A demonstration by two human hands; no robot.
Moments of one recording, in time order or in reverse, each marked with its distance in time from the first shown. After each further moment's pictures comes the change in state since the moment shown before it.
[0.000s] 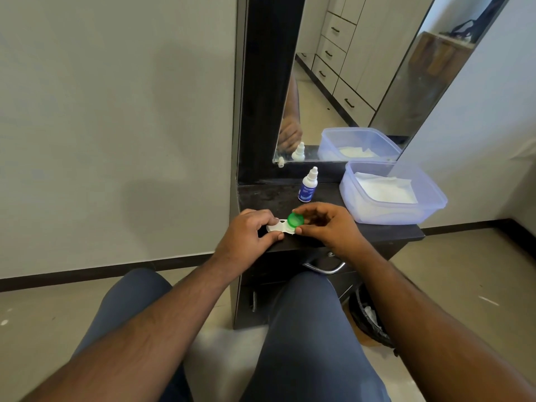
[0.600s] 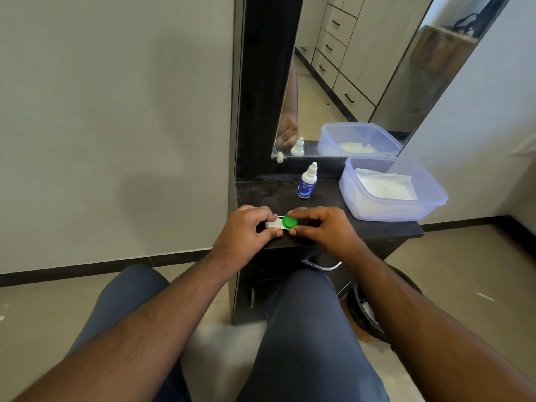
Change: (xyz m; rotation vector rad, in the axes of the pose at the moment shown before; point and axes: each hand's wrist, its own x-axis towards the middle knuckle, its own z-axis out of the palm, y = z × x) left_hand 0.001 0.006 -0.002 -0.016 0.001 -0.051; right_hand 0.004 0.009 0.004 -0.153 -0.043 0.005
